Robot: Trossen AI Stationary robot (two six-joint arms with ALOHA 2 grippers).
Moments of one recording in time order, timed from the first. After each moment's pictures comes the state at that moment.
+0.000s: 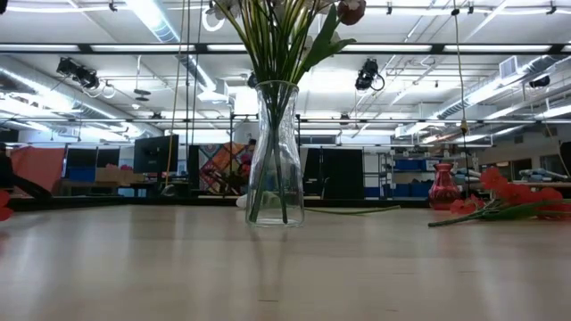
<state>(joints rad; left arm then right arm) -0.72 1.01 0.58 0.59 -0.38 -0.33 0.44 1.93 1.51 0.39 0.26 0.51</state>
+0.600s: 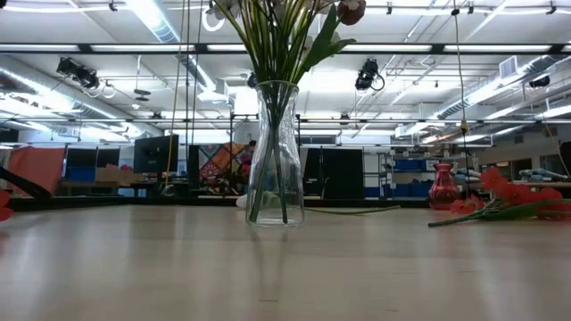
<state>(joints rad) -0.71 1.05 0.58 0.75 -0.34 -0.21 0.40 1.93 1.51 0.42 0.14 0.57</state>
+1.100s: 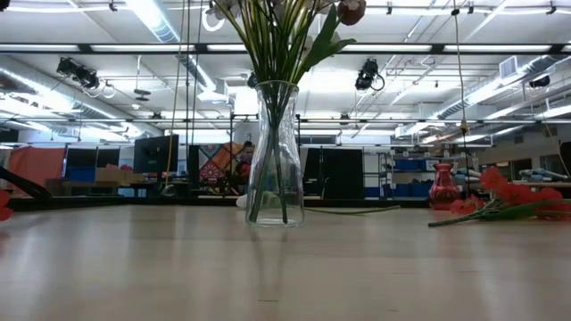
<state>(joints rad) -0.75 1.05 0.70 0.43 -0.52 -0.07 0.41 1.81 1.51 -0.13 0.25 0.75</state>
